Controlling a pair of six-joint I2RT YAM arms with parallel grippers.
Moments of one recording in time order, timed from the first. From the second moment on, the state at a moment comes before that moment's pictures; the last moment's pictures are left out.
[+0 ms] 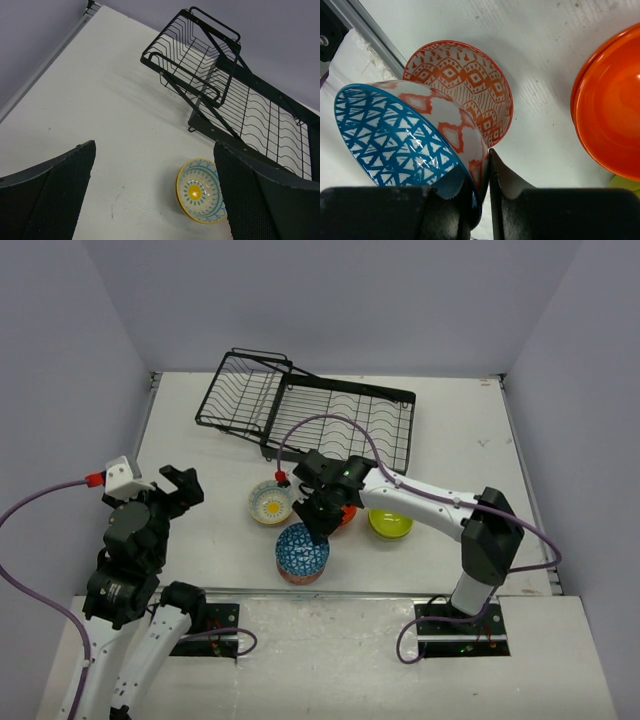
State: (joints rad) left arm -0.28 0.38 0.79 -0.59 -0.46 -0.45; right arm 0.98 1.72 1.42 -0.90 -0.24 0.19
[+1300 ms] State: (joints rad) left arm -0.28 0.38 0.79 -0.58 -0.39 -0.42; right arm 1.06 1.81 1.39 -0.80 -0.19 0.17
